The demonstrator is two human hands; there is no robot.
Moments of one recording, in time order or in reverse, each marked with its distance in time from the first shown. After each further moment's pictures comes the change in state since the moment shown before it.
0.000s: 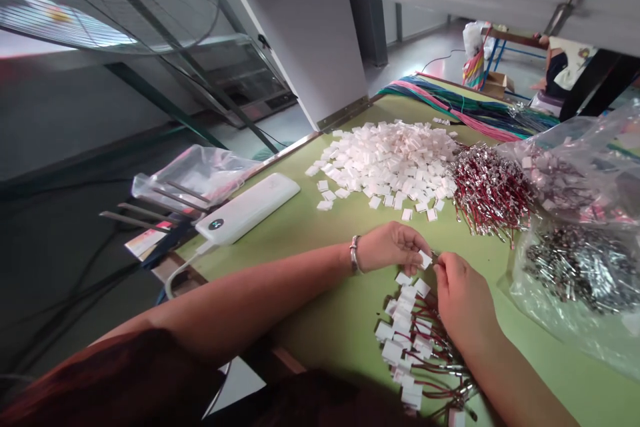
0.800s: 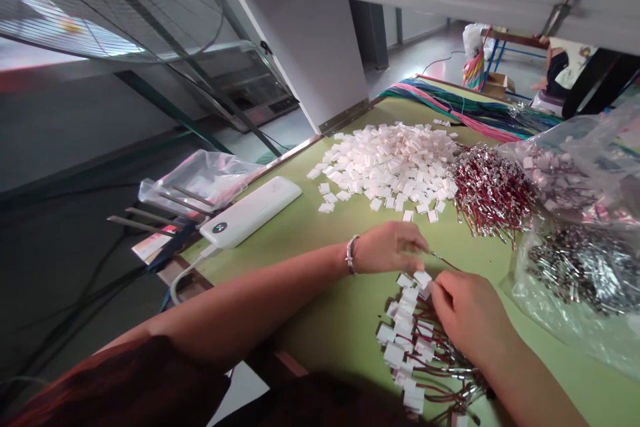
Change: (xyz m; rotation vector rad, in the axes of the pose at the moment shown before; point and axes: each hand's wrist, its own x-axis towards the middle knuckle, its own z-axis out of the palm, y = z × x) left_hand -0.004 0.008 -0.009 0.719 0.180 0.221; right_hand -0.002 -0.011 -0.026 0.038 -0.297 -0.102
